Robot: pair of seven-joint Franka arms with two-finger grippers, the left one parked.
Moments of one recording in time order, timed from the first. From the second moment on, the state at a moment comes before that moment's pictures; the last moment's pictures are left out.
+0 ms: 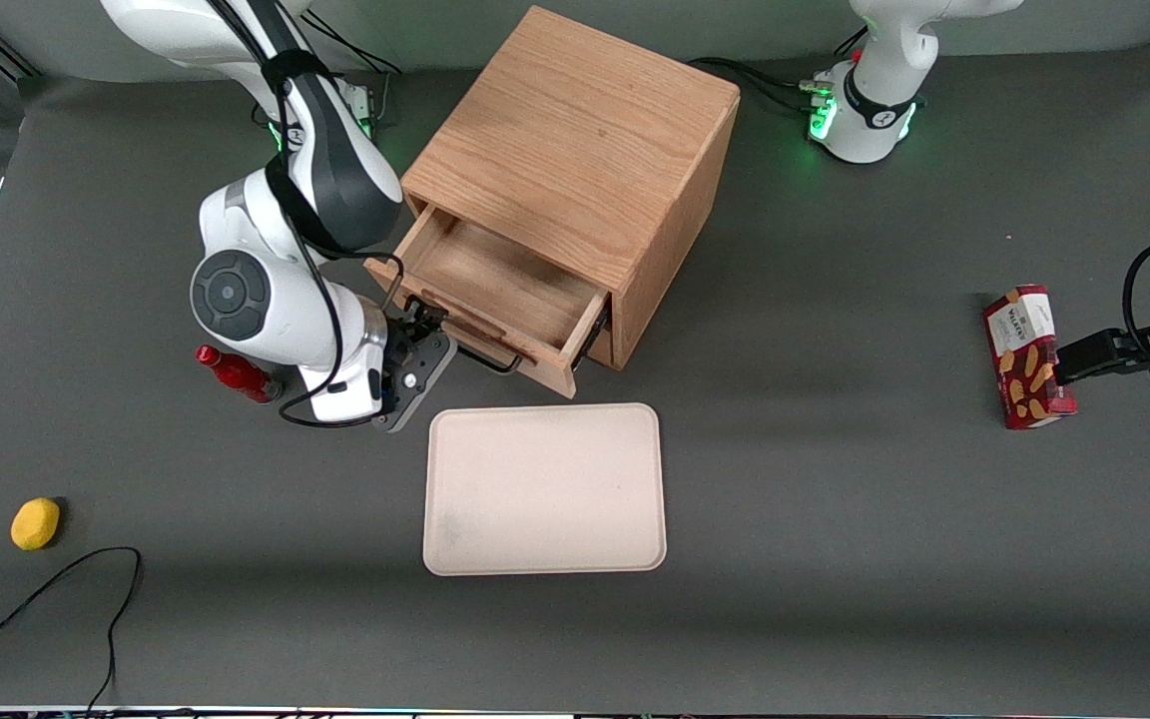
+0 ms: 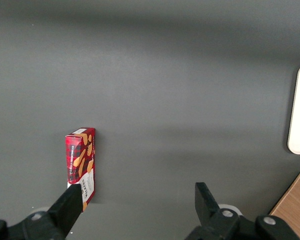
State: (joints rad) arm 0.60 0.39 -0.22 -1.57 0.29 1.83 -0.59
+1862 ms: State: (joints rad) arm 0.40 0.49 -0.27 -1.29 0.25 1.88 -0.61
